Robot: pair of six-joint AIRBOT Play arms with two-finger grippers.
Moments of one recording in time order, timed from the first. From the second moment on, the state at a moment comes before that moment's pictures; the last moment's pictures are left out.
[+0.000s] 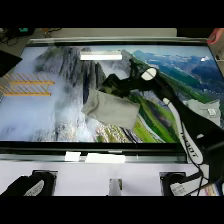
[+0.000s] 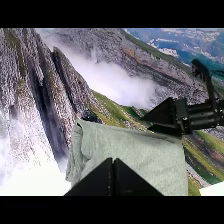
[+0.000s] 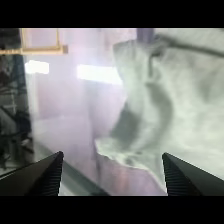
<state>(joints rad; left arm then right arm) -0.13 -0.94 1.73 1.23 -1.37 -1.58 0.31 -1.68 1.53 -0.66 0.94 1.63</state>
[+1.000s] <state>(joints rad) -0.13 -0.96 1.73 1.27 -1.37 -1.58 0.19 -1.68 1.23 -0.97 1.17 1.66</state>
